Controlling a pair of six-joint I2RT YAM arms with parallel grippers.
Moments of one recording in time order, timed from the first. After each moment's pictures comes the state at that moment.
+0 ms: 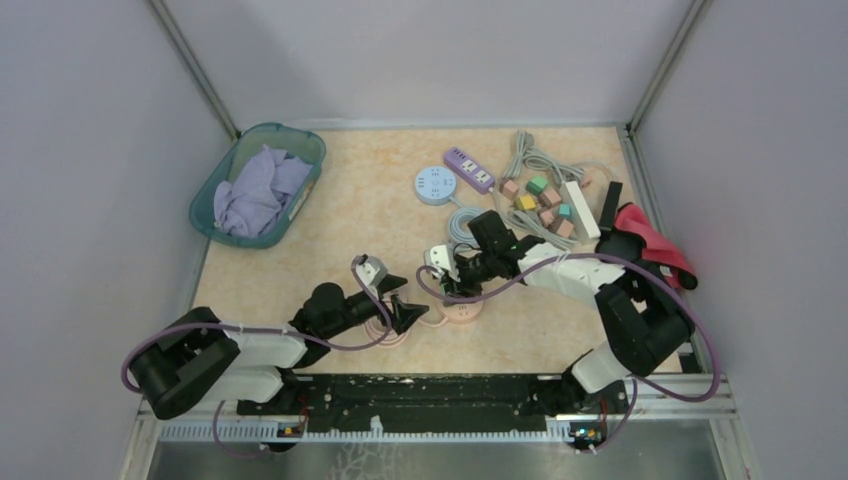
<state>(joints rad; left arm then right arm) -0.84 1.26 0.12 1.04 0.18 -0.24 0.64 1.50 0.82 -0.30 -0.75 -0.91</state>
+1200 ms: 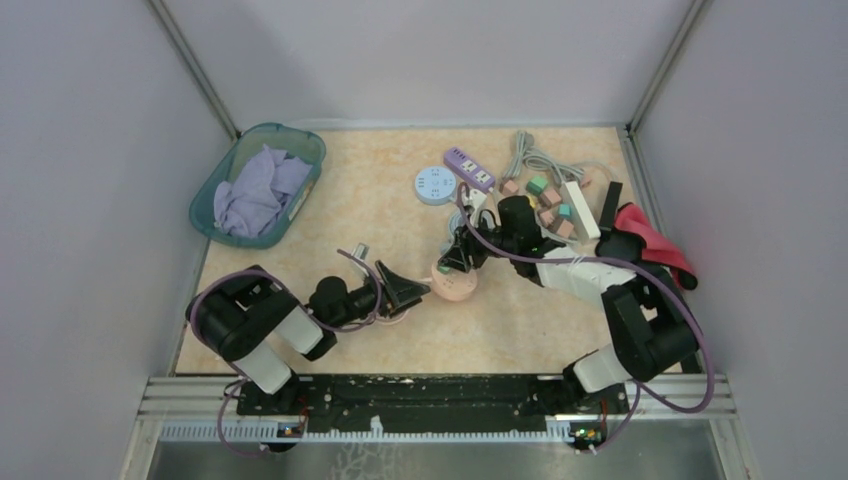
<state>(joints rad) -0.72 1.65 0.14 1.42 0.31 -1.27 0.48 1.44 0.72 0.22 -0.66 0.01</state>
